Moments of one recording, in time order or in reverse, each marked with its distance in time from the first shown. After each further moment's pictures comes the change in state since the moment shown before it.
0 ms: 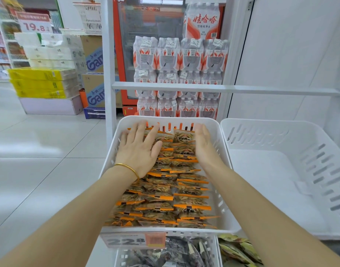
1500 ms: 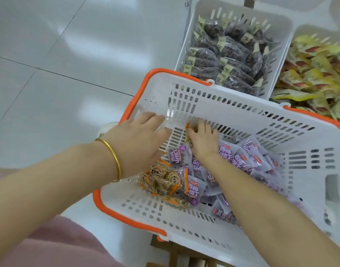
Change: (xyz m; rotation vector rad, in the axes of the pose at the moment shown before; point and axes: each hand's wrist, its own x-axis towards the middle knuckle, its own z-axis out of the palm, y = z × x) left_hand -0.452 0.016 -0.025 0.124 -0.867 0.146; right_hand -0.359 0.304 0.105 -1.417 -0.666 -0.285
